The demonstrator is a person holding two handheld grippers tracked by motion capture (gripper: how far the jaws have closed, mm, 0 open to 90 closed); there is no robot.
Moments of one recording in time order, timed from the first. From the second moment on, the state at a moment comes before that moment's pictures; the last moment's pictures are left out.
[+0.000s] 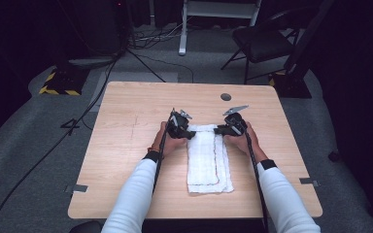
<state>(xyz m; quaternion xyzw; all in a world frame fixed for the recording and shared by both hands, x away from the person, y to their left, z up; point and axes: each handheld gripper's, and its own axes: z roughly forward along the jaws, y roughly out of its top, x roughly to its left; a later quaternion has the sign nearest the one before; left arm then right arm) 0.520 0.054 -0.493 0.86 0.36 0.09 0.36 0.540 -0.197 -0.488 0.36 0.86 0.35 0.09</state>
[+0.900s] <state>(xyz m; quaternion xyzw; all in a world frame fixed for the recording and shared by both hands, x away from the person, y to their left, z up) 0.531 0.051 -0.482 0.85 0.37 0.14 0.34 0.528 -0.177 -0.465 0.30 0.86 0.36 0.20</state>
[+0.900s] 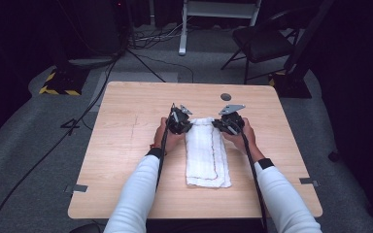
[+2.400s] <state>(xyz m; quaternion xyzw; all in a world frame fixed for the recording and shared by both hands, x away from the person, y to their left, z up) 0.517 0.065 -0.434 0.83 0.34 0.18 0.40 0.512 -0.184 -0.421 0.28 0.84 0.41 0.22</state>
